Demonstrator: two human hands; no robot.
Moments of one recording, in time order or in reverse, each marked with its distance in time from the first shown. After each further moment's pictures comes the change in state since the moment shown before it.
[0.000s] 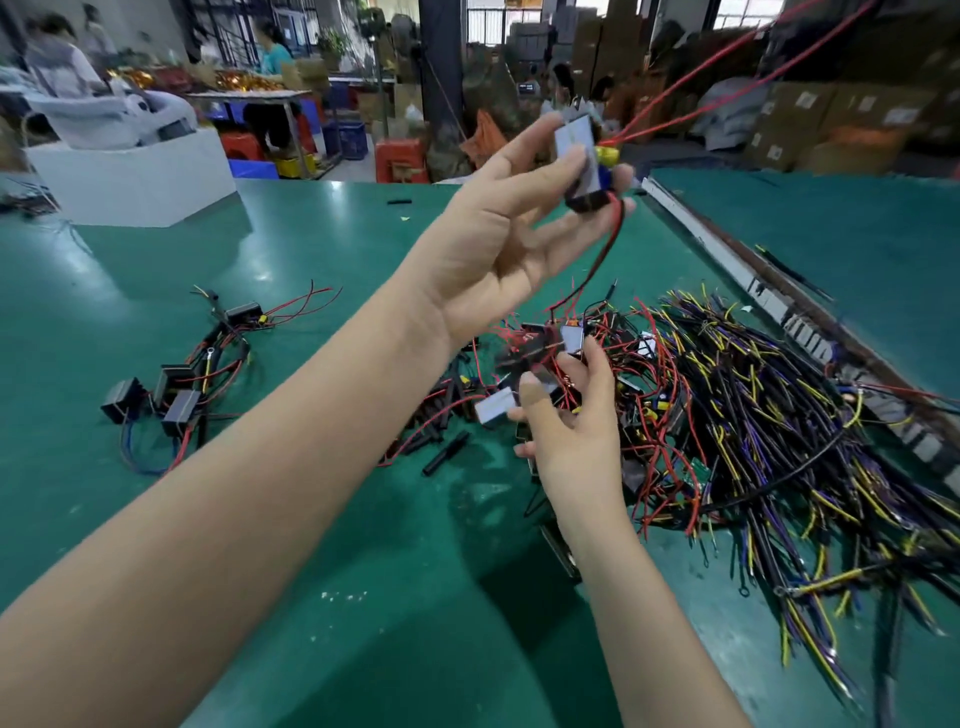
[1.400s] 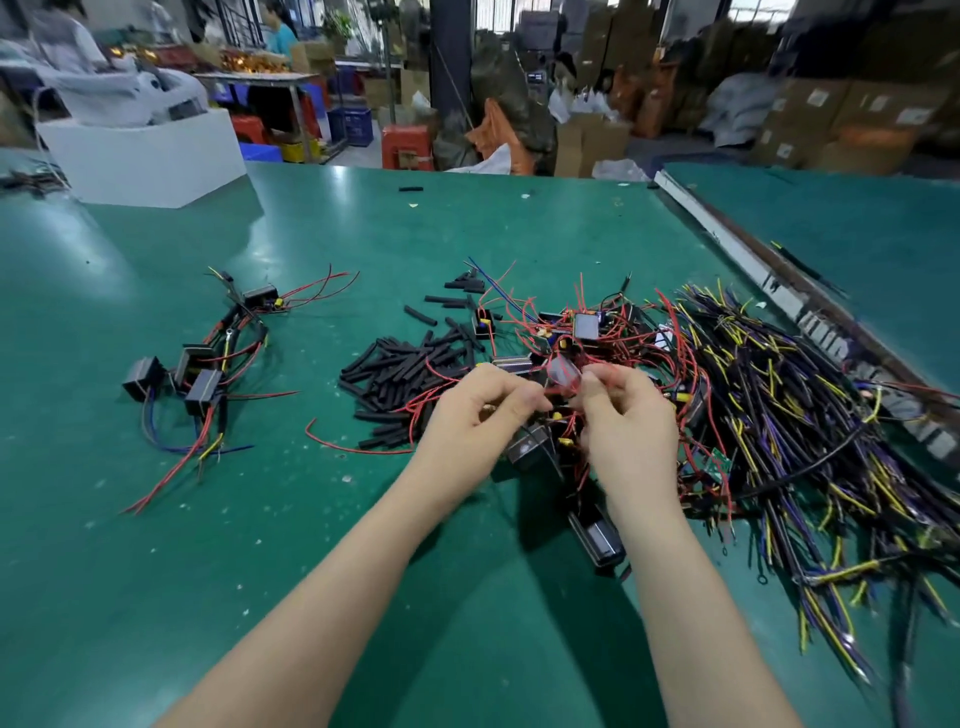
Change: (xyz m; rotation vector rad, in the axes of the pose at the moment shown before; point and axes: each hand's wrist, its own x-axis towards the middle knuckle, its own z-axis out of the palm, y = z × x) left_hand -0.090 -0.080 -0.090 1.137 0.258 0.237; right_hand 0.006 0.004 -0.021 -0.297 0.125 0.006
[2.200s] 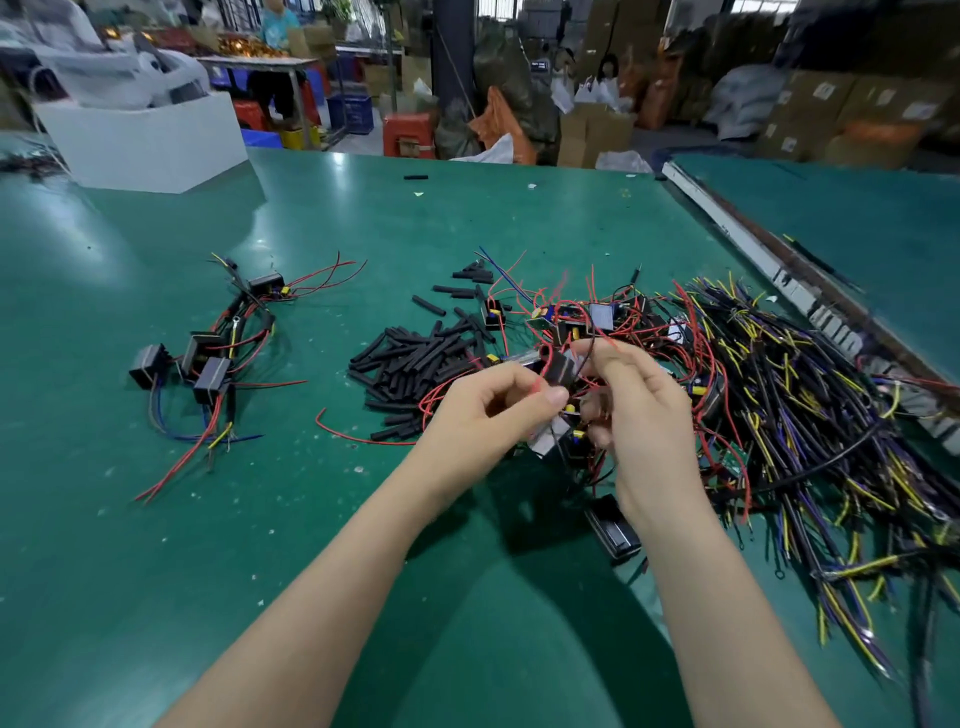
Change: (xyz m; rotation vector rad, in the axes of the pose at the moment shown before) left_hand -0.002 0.000 -0.009 -0.221 -0.092 -0.100; right_hand -0.012 -0.027 0.005 0.376 -0.151 0.078
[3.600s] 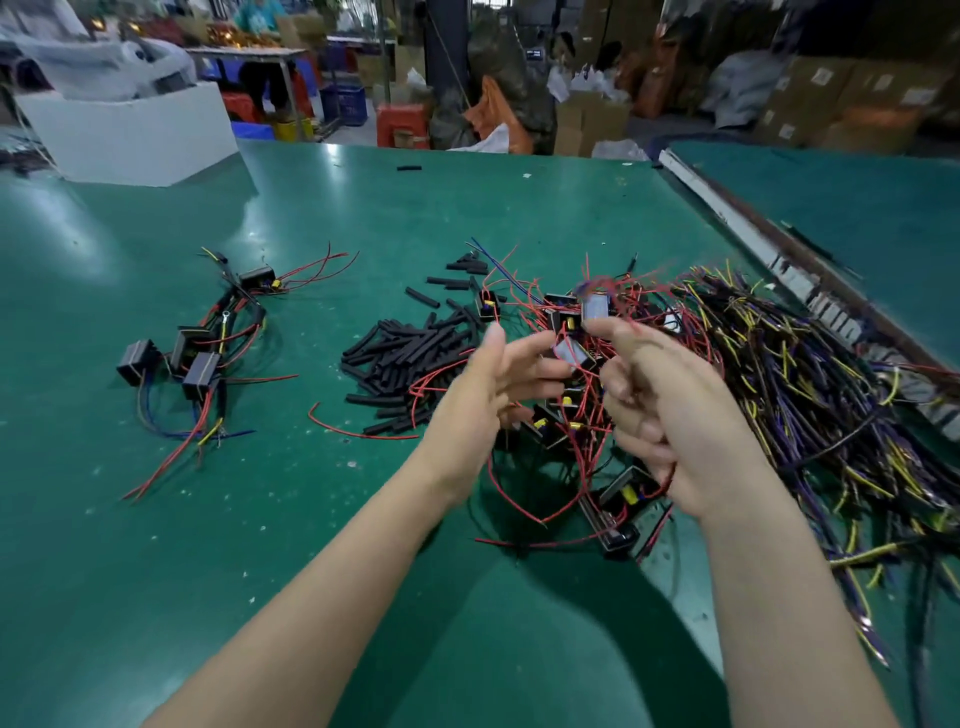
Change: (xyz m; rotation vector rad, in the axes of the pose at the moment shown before) left_hand 0.006 0.001 0.009 -0.300 -0.015 -0.256; right_hand 0.002 -0.023 -0.028 0.087 -0.255 0.180
